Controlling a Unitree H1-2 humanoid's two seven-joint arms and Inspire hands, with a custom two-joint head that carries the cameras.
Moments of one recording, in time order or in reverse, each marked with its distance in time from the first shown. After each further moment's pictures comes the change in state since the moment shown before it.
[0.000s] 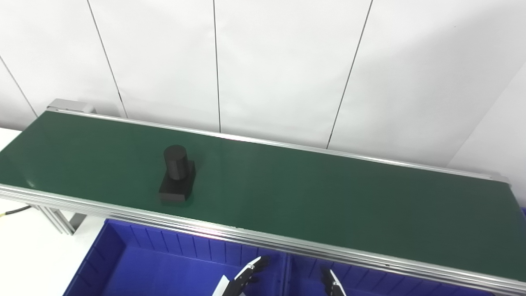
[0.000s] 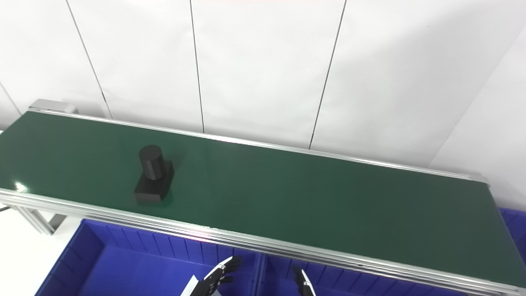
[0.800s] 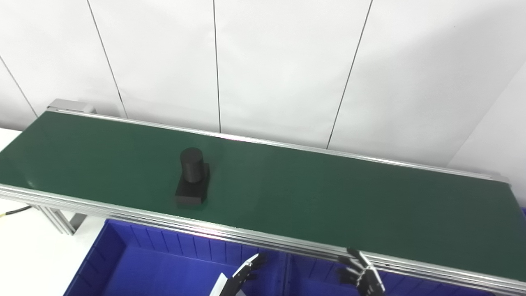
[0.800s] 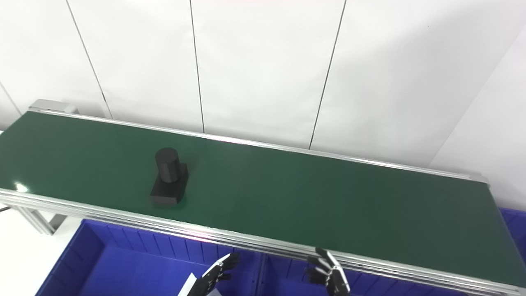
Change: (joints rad) left arm -0.009 0.003 -0.003 0.003 0.002 0.000 0.032; right arm 0.012 -0.049 0.141 -0.211 -0.131 -0.003 -0.468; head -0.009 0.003
